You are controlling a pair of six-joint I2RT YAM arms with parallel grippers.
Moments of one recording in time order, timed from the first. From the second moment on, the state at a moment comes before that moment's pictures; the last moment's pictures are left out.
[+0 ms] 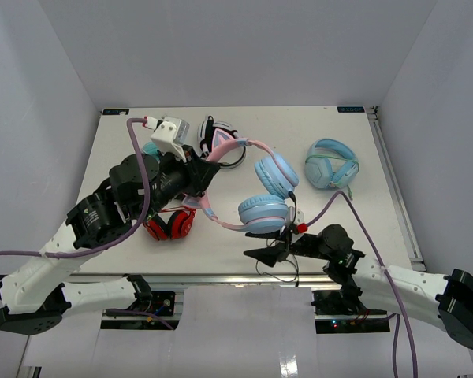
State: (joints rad) left arm -1.02 1.01 1.48 -0.63 -0.37 -0.41; right arm 0.98 0.84 0.20 0.83 -0.50 0.15
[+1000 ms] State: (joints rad) left arm -1.02 0.93 1.20 -0.48 0.45 -0.43; right arm 1.00 0.87 0.41 0.62 -0.17 0.08
